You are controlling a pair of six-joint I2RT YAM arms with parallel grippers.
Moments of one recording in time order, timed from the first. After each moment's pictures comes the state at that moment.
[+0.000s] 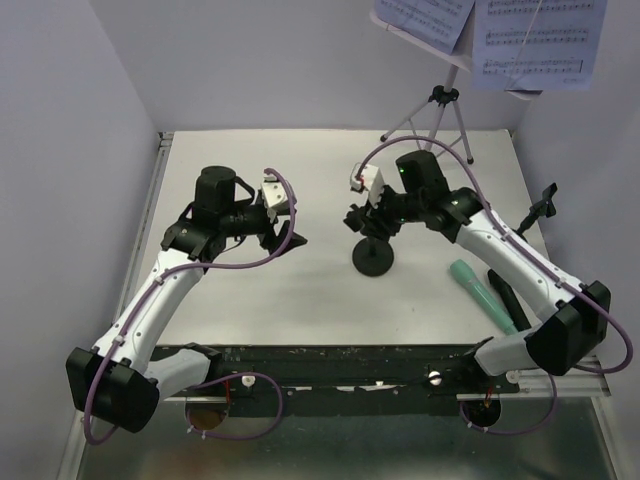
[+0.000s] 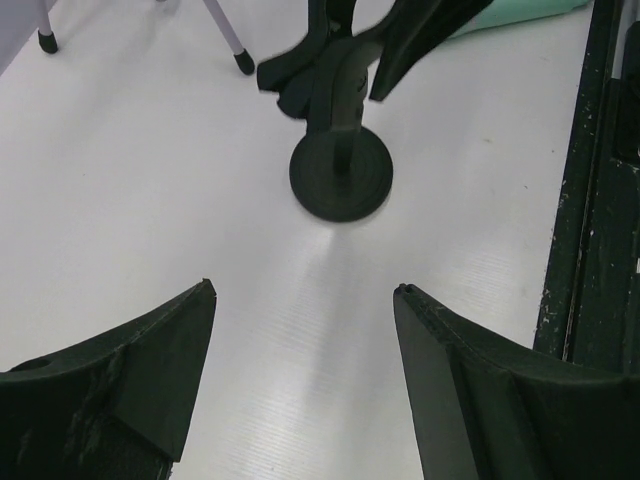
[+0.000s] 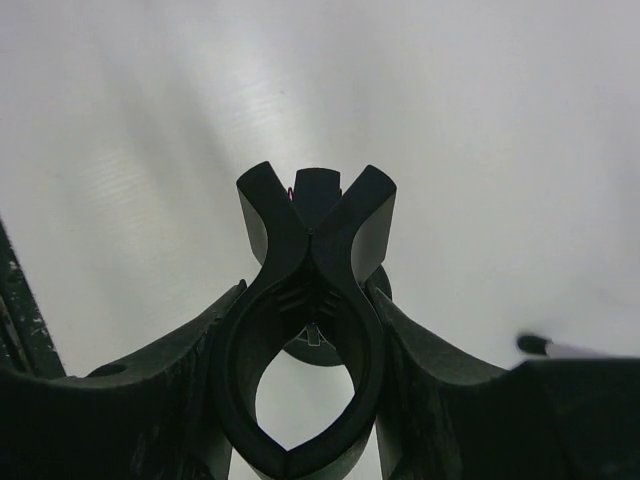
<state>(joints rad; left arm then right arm) -0.34 1.11 1.04 -0.42 0.82 0.42 0.62 1.44 1.34 -0.63 -0.41 -0.52</state>
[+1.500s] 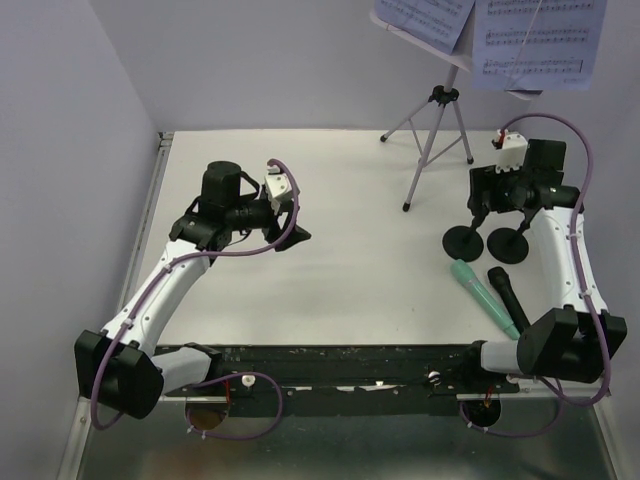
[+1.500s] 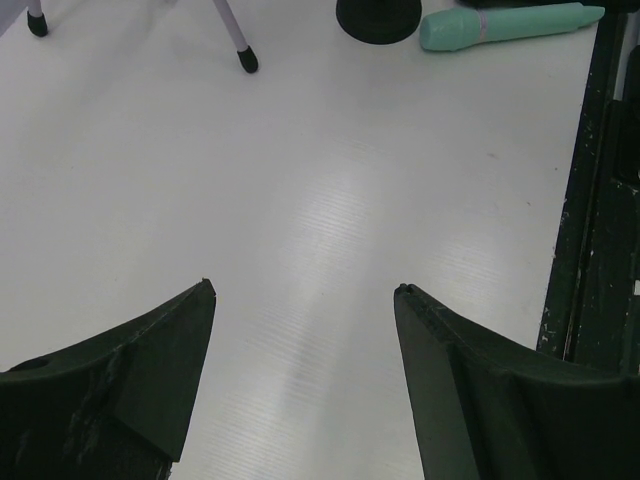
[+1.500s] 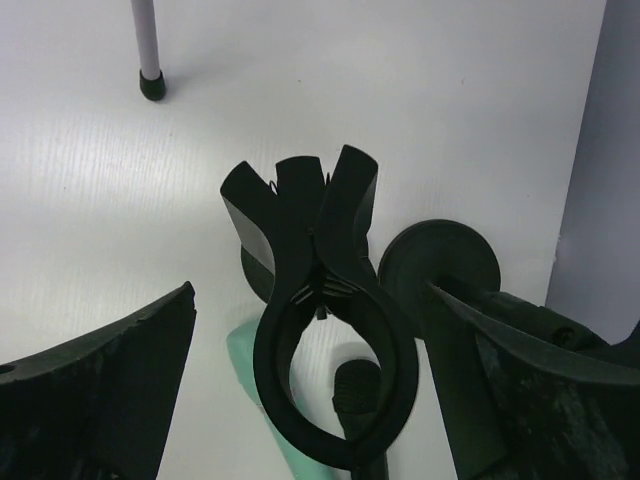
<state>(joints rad) -0.34 1.18 1.04 -0.34 0.82 0.35 -0.17 1.35 1.28 -0.71 -0.19 -0.30</state>
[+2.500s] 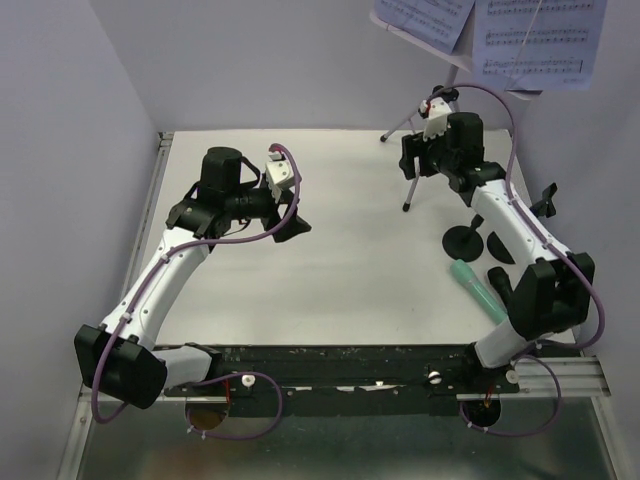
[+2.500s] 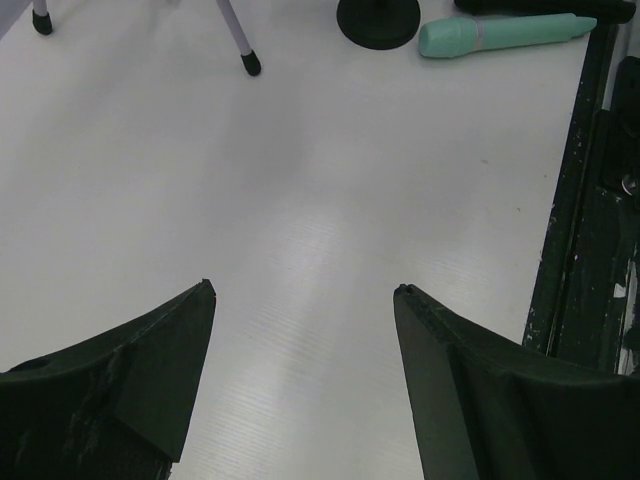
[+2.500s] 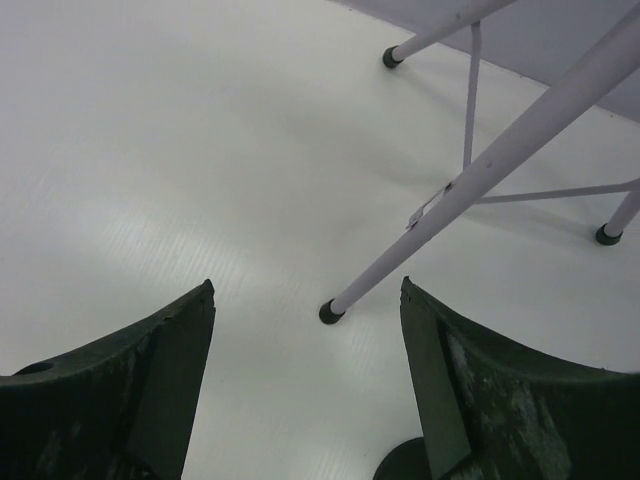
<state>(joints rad) -0.34 1.24 1.20 -0.48 0.82 0.36 0.21 1.56 1.40 -0.33 -0.19 -0.17</state>
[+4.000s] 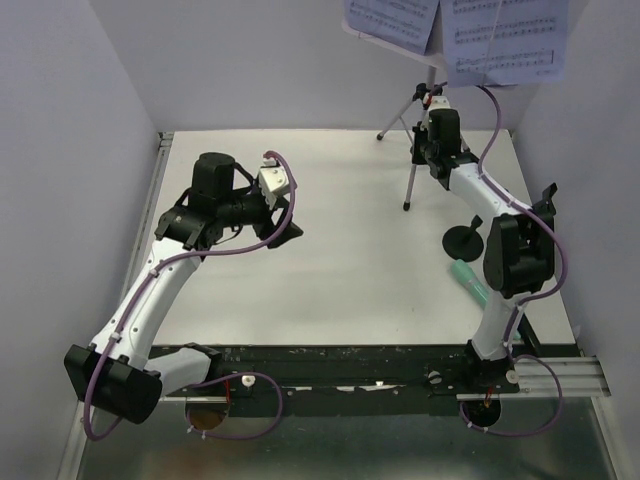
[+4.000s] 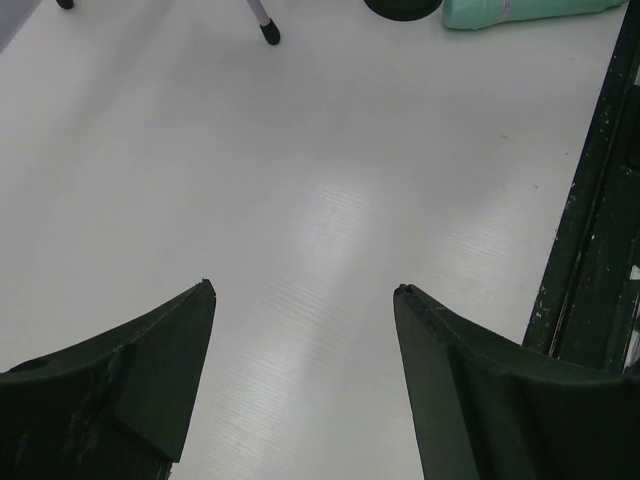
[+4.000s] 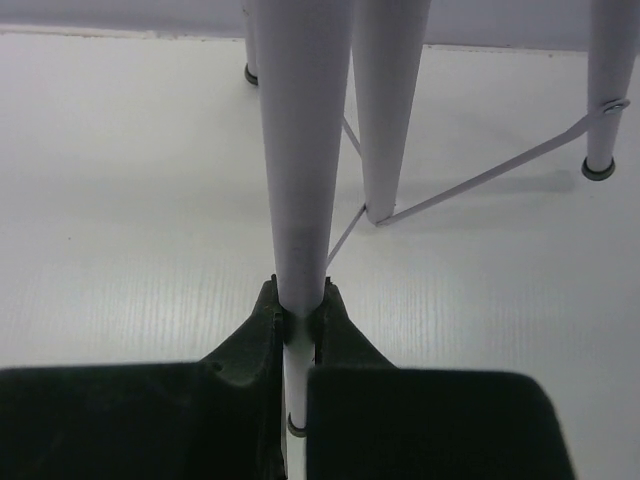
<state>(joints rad) -0.34 1.17 1.20 -0.59 0.73 0.40 0.21 1.92 1.55 -0.11 0.13 0.07</state>
